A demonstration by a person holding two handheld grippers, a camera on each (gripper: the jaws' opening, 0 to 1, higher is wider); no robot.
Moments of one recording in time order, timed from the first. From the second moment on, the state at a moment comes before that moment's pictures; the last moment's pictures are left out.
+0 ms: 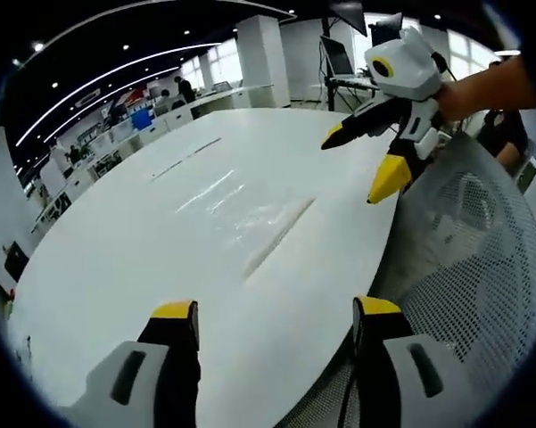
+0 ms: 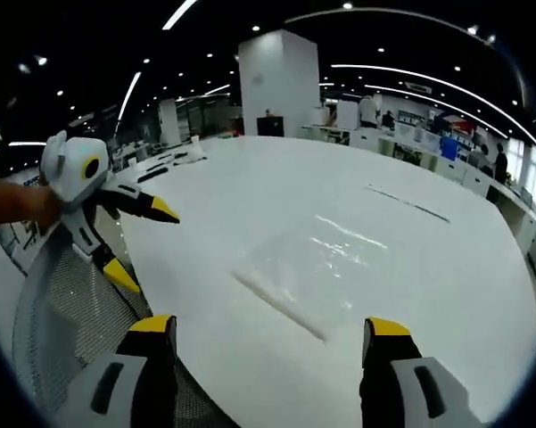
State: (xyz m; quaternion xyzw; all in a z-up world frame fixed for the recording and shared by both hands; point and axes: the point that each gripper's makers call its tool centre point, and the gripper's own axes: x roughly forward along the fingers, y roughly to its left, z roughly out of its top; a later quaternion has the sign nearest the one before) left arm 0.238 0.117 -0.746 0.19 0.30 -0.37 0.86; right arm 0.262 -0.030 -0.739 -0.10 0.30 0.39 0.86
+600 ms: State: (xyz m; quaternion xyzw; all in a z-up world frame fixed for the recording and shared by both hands) left arm 0.230 0.121 -0.758 0.18 0.30 -0.36 0.86; right arm 0.256 -0.024 -0.733 -0.05 0.25 0.36 0.90
